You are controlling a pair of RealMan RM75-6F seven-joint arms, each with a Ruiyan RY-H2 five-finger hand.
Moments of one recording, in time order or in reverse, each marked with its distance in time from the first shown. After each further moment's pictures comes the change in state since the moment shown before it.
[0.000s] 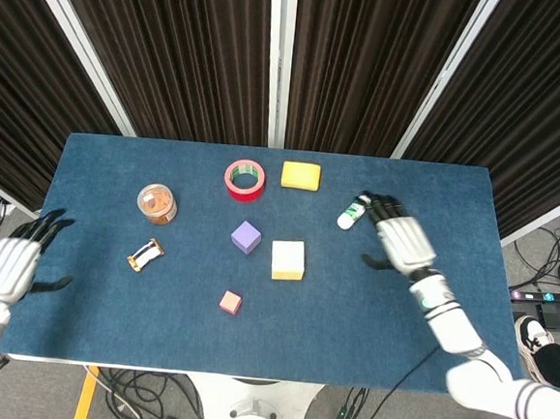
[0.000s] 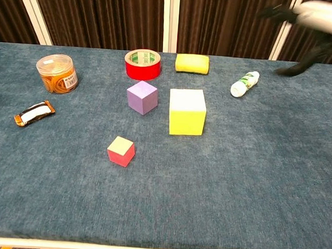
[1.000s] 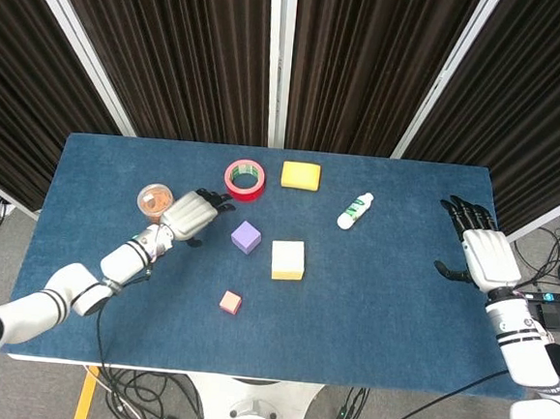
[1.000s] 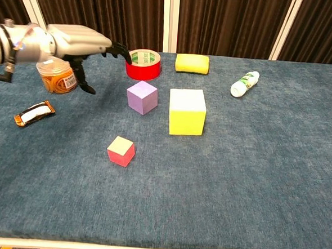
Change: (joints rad) left arm -0.691 -0.459 -0.025 0.557 0.059 -0.625 -0.001; right arm -0.161 0.204 -0.023 -0.073 0.031 0.077 0.054
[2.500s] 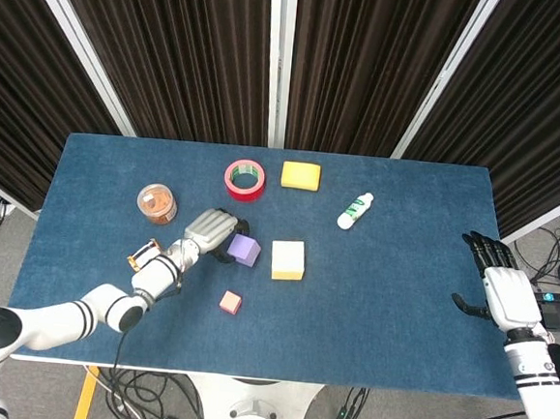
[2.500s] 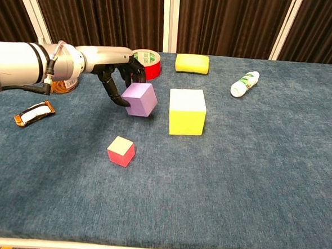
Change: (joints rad) left arm -0.023 -0.032 -0.063 -0.250 -0.494 -0.059 0.128; right arm -0.166 -0.013 -0.085 0.013 -0.120 0.145 0.071
